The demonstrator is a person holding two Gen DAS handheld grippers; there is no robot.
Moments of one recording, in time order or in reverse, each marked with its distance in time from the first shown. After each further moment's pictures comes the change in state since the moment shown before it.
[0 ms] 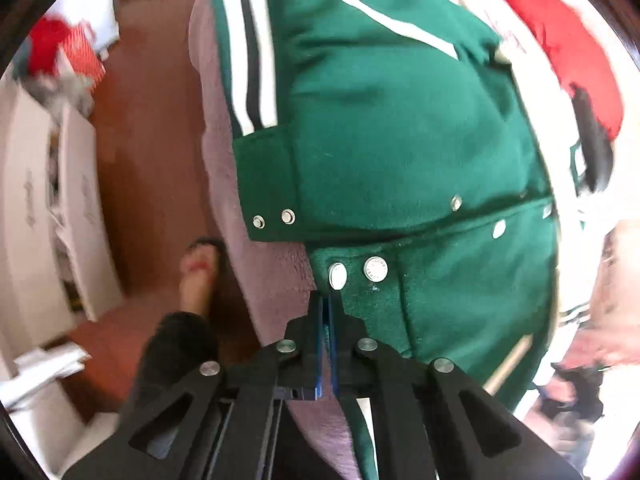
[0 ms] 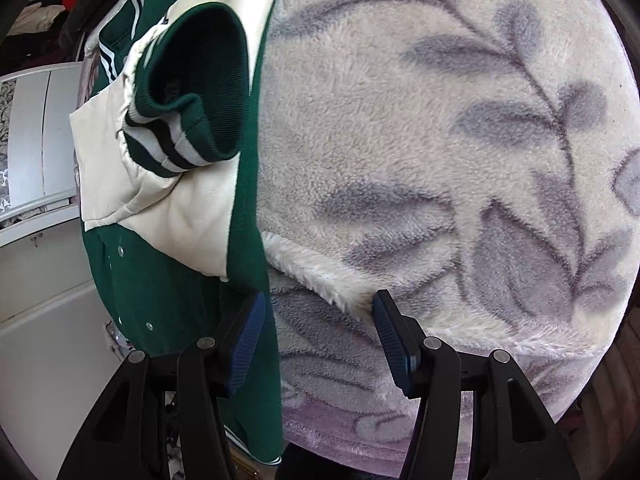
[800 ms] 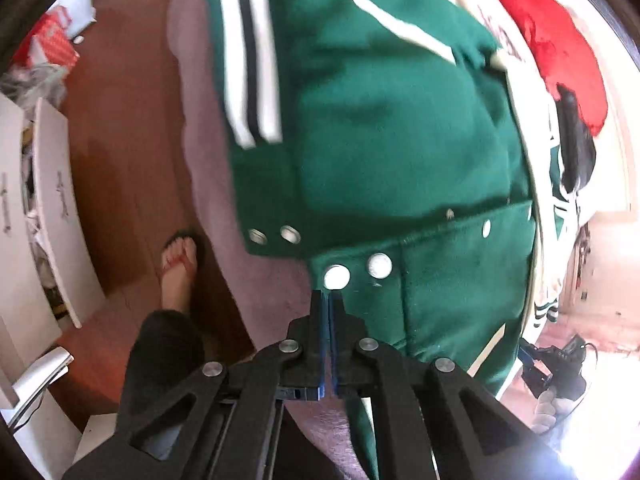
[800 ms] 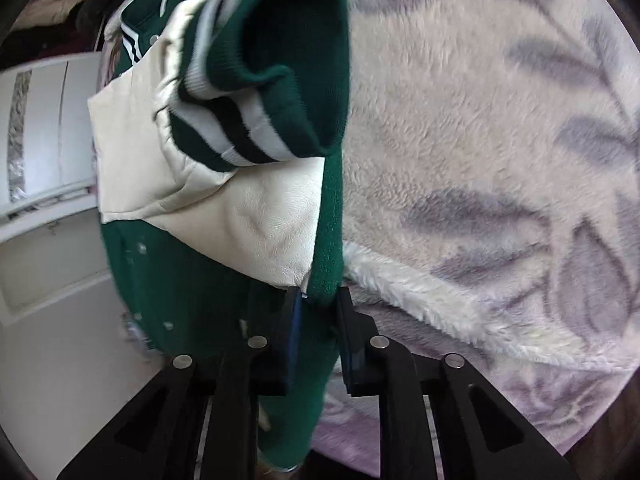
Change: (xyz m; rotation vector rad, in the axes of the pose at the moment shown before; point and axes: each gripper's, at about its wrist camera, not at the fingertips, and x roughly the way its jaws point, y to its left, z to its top) left arm 0.005 0.010 0.021 0.021 0.086 -0.085; right arm 0.015 0.036 0.005 -0.054 -0.006 0.031
